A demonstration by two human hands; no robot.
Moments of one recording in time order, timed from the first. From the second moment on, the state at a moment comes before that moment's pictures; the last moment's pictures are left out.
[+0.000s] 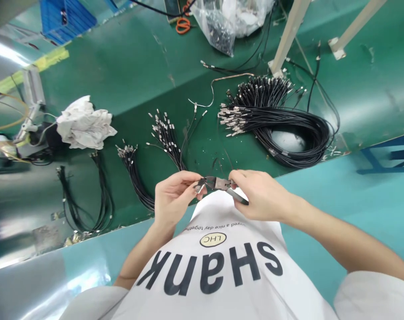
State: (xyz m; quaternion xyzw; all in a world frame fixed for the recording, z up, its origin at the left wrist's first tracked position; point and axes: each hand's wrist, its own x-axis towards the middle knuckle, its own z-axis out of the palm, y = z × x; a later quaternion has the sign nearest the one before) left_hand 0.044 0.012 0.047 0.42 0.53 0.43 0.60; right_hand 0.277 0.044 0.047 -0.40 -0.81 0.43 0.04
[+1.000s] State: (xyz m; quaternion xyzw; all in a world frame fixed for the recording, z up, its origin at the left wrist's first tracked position) left_hand 0.028 0.015 0.039 0.78 0.44 0.30 0.32; right_hand 0.286 0.040 0.058 -0.40 -0.87 0.25 -0.12
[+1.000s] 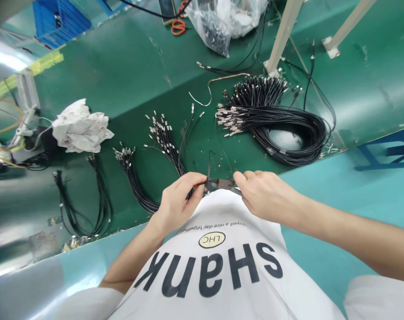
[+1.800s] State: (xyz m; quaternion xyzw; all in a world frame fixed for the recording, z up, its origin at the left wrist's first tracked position) left_hand 0.045 0.011 0.044 0.06 0.36 0.21 0.91; right_hand 0.291 0.047 0.000 -0.21 -0.94 0.26 0.10
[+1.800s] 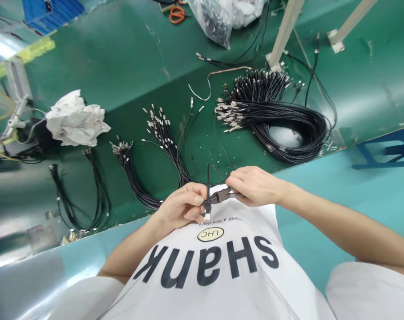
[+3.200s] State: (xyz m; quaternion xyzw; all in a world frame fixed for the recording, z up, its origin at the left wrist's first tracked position) left_hand 0.040 0.000 0.024 0.49 0.53 0.35 0.60; right_hand 0.281 0.044 0.057 -0.40 -0.83 0.37 -0.14
